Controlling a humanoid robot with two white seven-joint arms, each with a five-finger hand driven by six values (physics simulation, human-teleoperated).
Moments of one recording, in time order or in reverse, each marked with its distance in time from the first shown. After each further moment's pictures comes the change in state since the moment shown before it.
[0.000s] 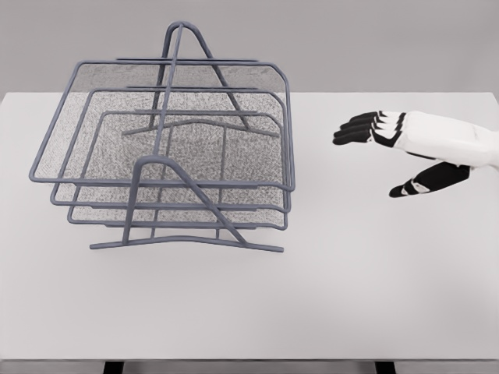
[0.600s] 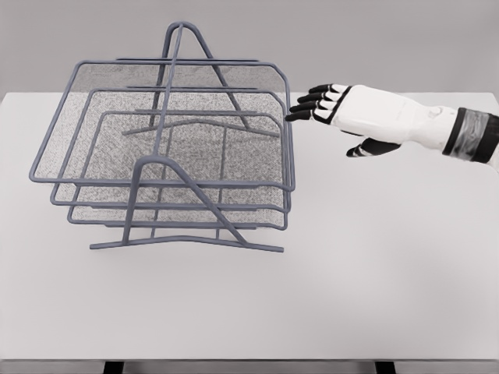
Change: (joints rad) left arm 0.000 0.000 0.000 0.000 0.000 0.000 0.000; right arm -0.123 0.359 -0.027 0.116 0.537 -0.001 0.006
